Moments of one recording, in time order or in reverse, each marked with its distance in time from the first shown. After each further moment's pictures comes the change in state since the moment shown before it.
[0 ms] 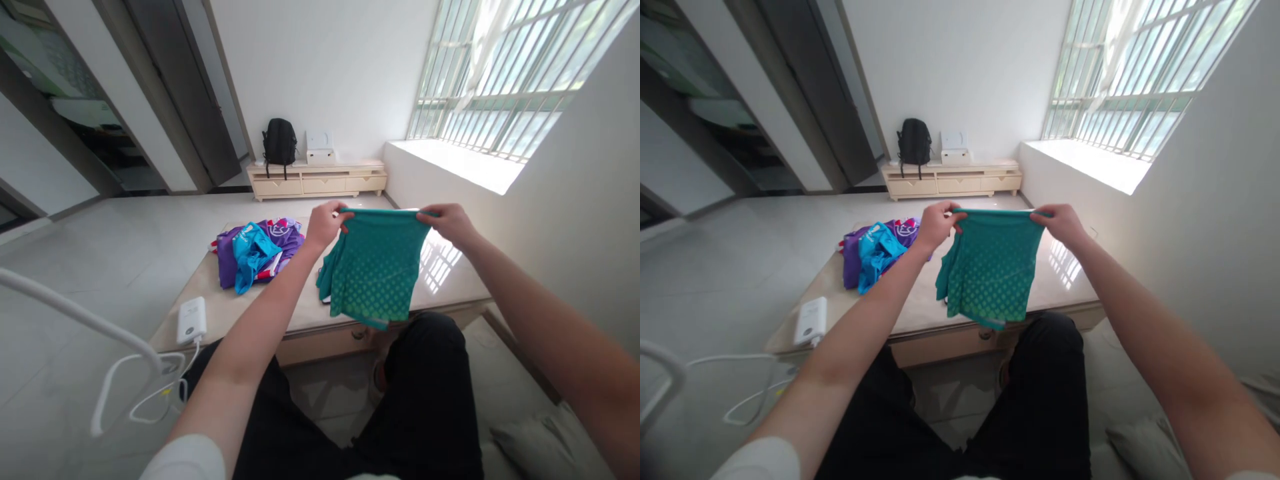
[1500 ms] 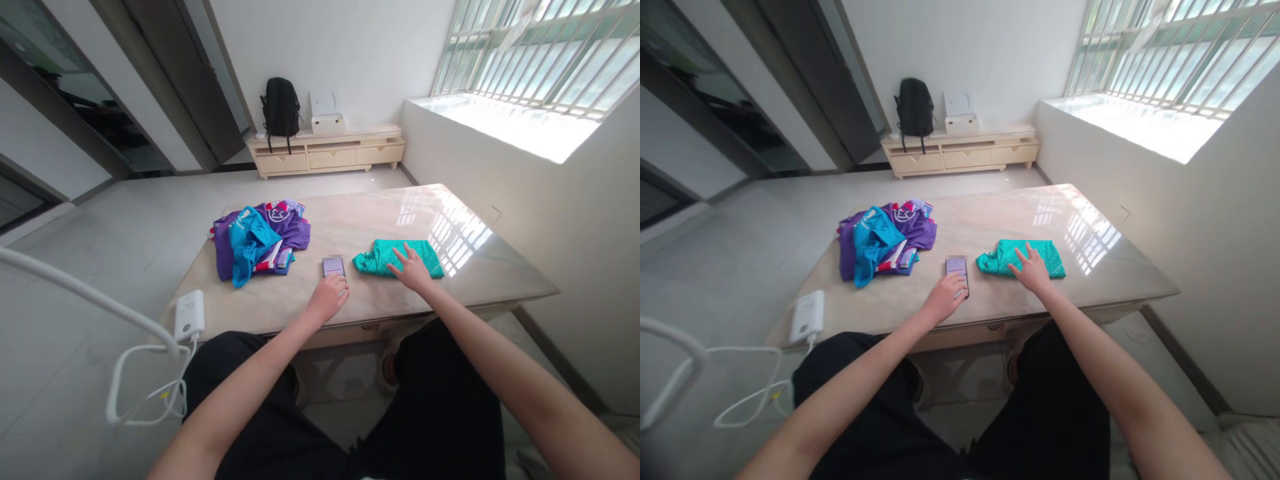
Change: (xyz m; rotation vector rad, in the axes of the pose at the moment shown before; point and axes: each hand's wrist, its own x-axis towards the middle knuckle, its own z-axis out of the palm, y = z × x) left_hand -0.164 -0.148 0.064 0.488 -0.418 0.001; right_hand -0.074 0.176 0.199 -0.463 -0.353 0.100
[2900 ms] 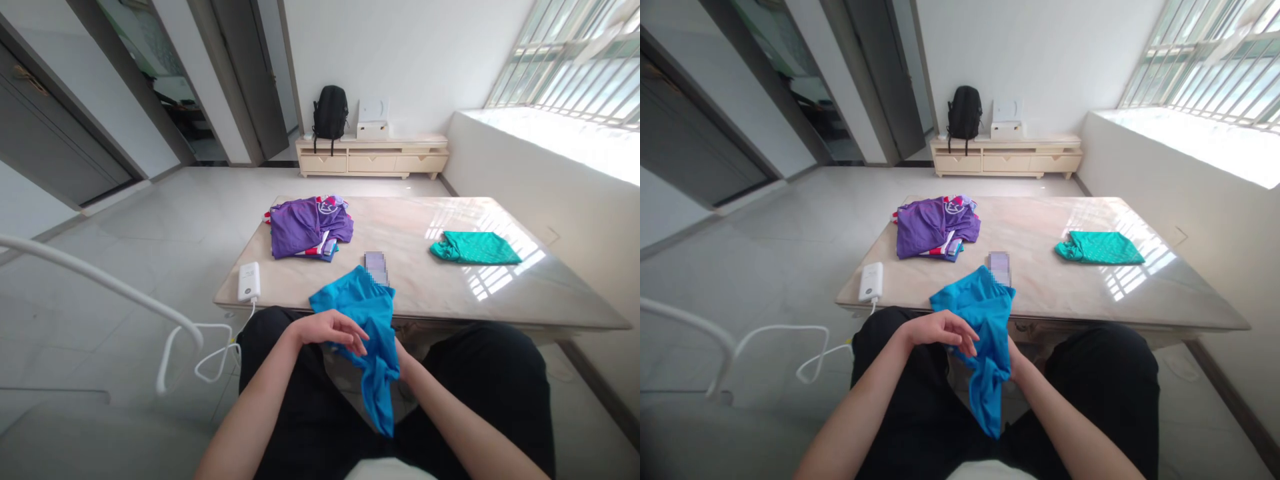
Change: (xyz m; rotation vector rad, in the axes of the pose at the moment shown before) left_hand -0.146 -0.005 -0.106 -1.161 -0.723 -0.183; right_hand -0.198 -0.191 0.080 1.747 -0.971 0.433
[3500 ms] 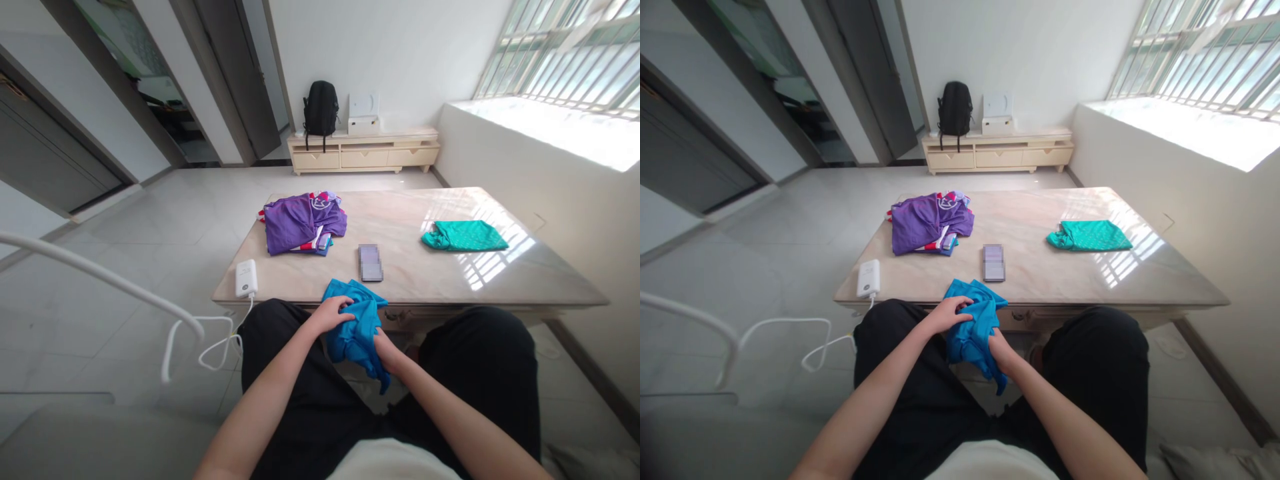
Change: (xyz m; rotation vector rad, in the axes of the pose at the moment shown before) left_hand 0.045 -0.067 -0.006 0.597 0.626 -0.075; right_hand -0.012 0.022 0.008 -0.183 0.162 -0.268
